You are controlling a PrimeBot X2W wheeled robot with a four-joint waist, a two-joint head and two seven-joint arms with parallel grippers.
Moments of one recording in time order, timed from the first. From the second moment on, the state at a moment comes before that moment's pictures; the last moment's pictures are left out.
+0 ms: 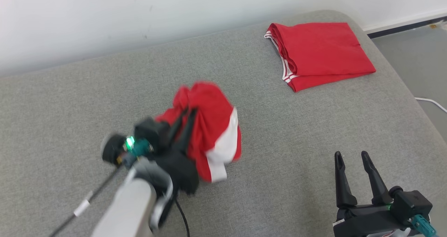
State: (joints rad) left arm -0.53 0.15 -0.45 0.30 -0.37 -0.06 -0.02; right arm -0.05 -0.05 0.02 0.15 0.24 0.13 -0.25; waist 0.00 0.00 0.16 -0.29
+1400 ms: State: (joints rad) left arm -0.10 0.27 -0.17 0.11 -0.37 0.05 -0.26; right arm 0.02 -0.05 -0.01 0.12 0.23 0.13 -0.22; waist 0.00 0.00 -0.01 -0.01
